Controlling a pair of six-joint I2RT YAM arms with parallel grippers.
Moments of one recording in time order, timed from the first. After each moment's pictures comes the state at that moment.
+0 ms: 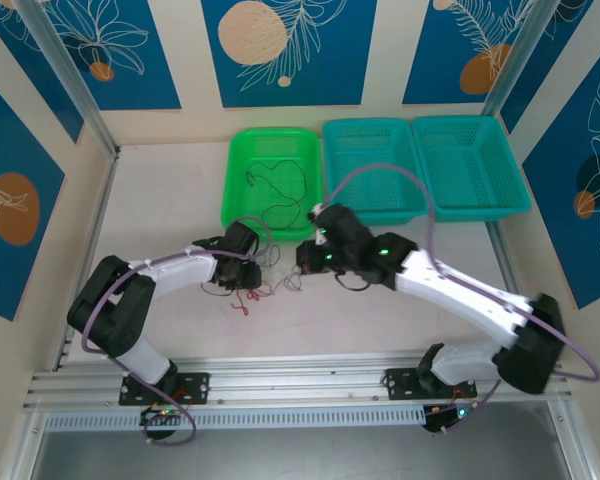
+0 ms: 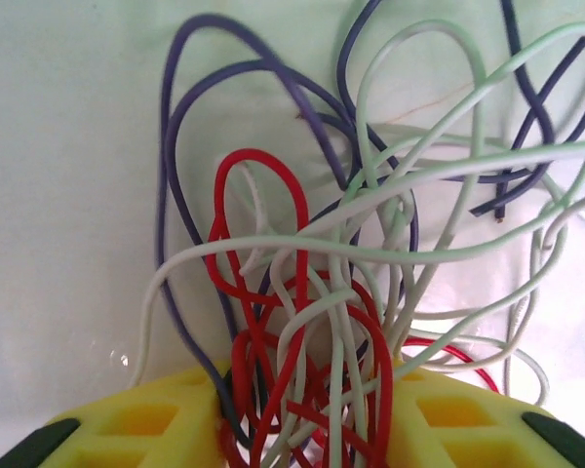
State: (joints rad) left arm -0.58 1.60 0.84 -0.49 0.02 -0.58; right arm 0.86 1.22 1.13 -0.61 -0.03 0.69
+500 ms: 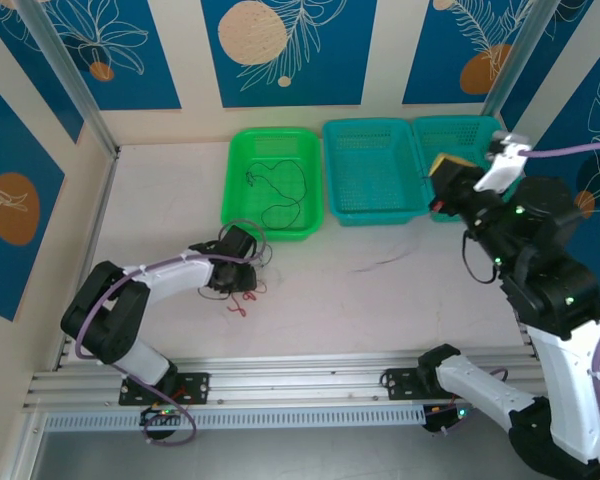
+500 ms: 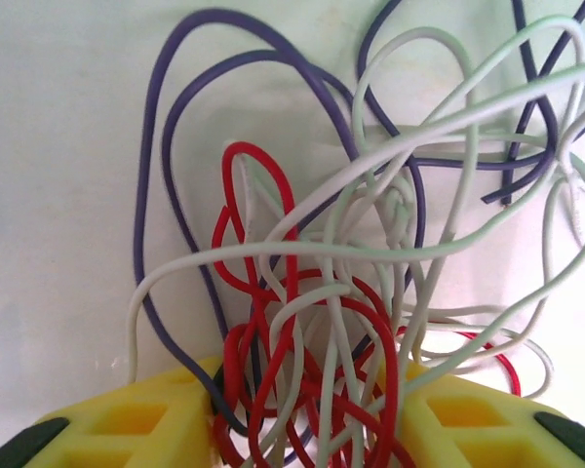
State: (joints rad) left arm -0.58 1.54 0.79 -0.50 -0.04 -0.65; right arm 0.38 0.90 1.63 -0.81 0.13 0.41
